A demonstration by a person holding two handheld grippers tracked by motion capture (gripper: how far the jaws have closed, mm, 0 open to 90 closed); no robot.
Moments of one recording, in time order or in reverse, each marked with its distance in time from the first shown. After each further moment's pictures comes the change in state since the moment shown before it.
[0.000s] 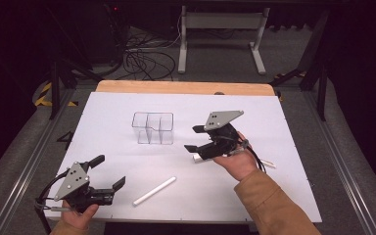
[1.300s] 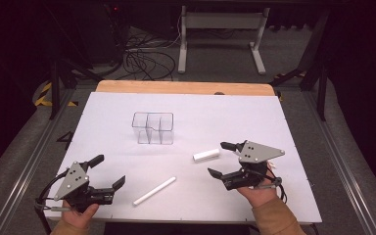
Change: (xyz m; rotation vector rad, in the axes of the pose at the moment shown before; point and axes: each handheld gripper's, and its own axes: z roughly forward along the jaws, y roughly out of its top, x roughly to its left) left arm 0.000 0.000 0.000 -0.006 0.012 -0.013; right arm 0.041 -0.073 -0.055 -0.188 -0.120 0.039
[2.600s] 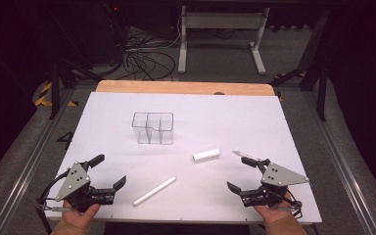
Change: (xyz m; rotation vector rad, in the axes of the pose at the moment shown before) left arm -0.002 0.001 0.001 -0.002 0.006 0.013; right arm 0.011 -0.058 -0.042 -0.056 -0.106 0.049
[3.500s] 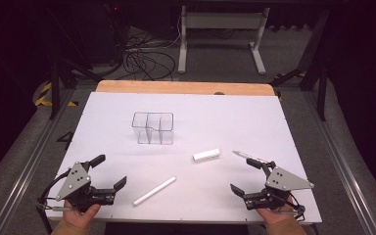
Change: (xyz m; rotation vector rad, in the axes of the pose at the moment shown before) left arm 0.000 -0.001 0.002 -0.001 -0.011 0.001; right arm 0.000 -0.013 -0.007 -0.040 -0.032 0.007
